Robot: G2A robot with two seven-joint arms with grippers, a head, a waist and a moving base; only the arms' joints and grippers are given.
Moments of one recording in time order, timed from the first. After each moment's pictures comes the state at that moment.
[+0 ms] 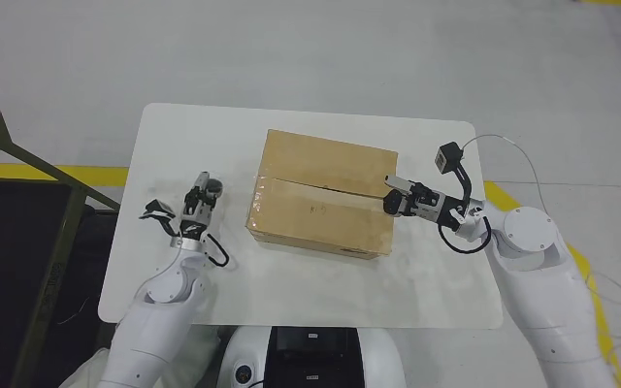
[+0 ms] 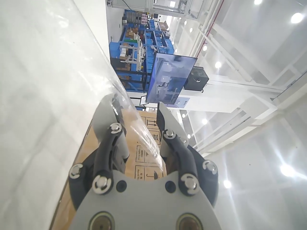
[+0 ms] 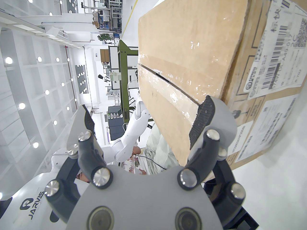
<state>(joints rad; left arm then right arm) 1.57 -1.17 -1.43 -1.48 -0.45 -0.44 -0.03 -1.24 -1.07 1.34 -1.65 0.30 0.03 0.96</state>
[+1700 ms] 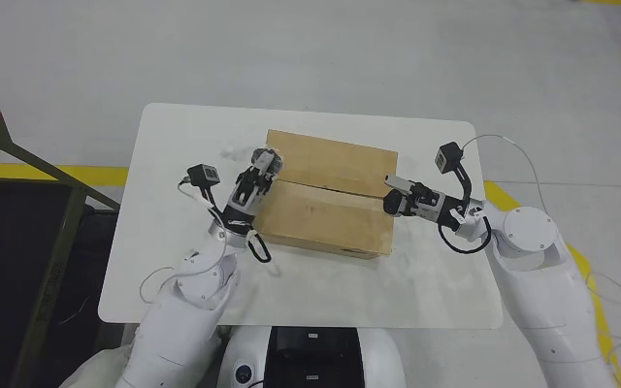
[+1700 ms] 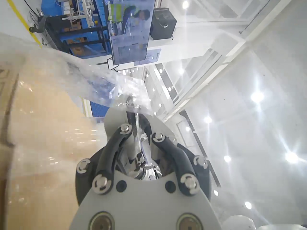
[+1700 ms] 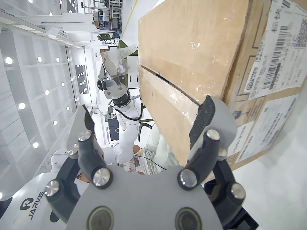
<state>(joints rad) 1.53 -1.23 -1.27 -1.83 -0.16 -0.43 -0.06 -1.24 -1.07 1.34 -1.65 0.30 0.03 0.96</state>
